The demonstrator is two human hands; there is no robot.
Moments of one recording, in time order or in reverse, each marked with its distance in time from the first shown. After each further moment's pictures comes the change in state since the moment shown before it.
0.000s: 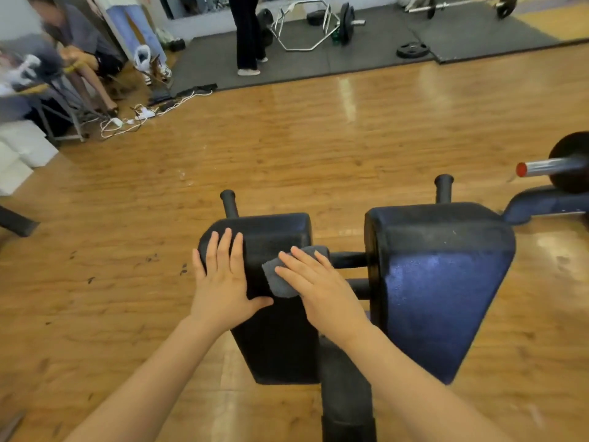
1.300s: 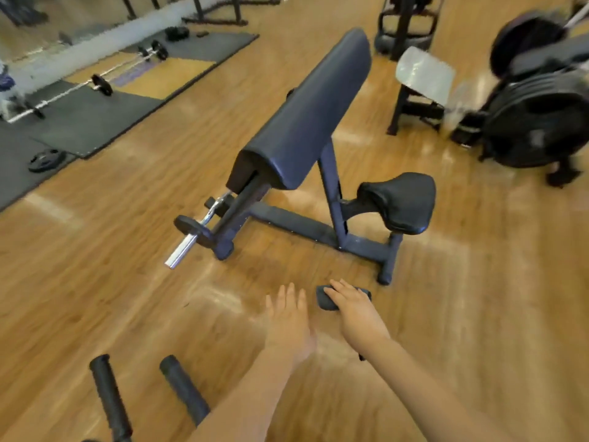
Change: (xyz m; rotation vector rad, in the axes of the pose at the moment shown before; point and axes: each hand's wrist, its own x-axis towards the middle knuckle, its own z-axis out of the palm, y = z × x) left_hand -0.049 0.683 -0.128 0.192 -0.417 1.172; right_hand -0.389 0.270 -0.405 -0.035 -0.013 1.520
